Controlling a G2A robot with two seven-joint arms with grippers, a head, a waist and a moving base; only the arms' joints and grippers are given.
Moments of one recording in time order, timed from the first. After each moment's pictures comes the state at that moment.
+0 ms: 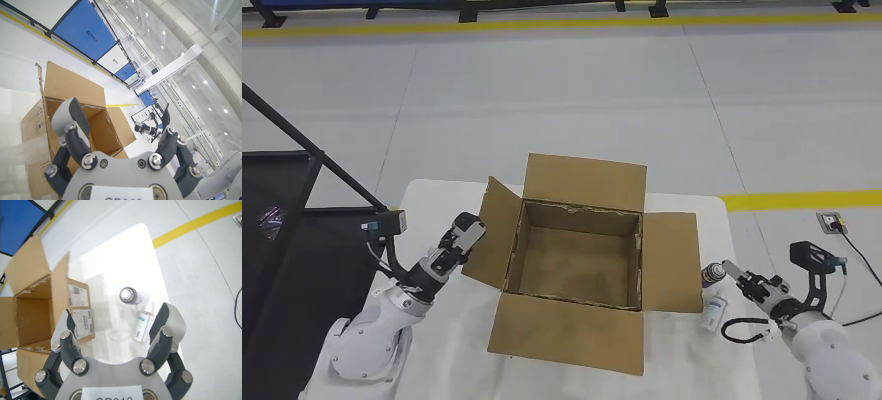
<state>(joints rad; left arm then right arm) 1.23 -1.18 -1.57 -1.80 0.05 -0.43 -0.49 -1.37 -1.38 1.86 -2.10 -0.89 0.16 0.96</state>
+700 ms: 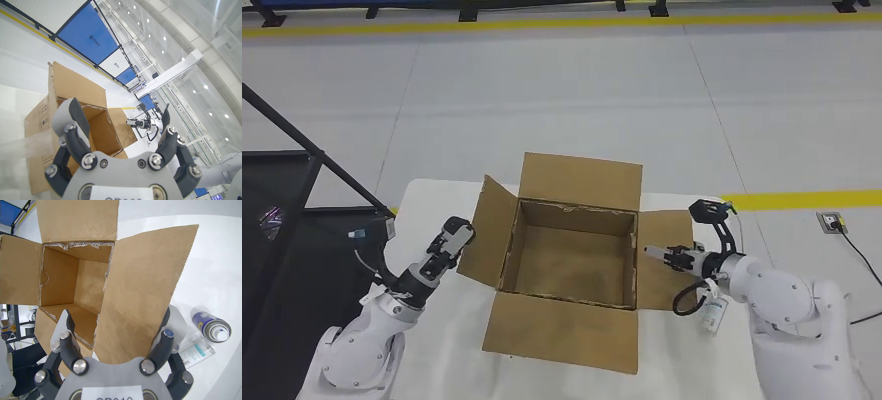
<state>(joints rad) 1.27 -1.17 -1.61 -1.81 0.03 -0.44 -0.47 -1.00 -1.34 1.59 -1.78 -0.82 0.02 1.22</state>
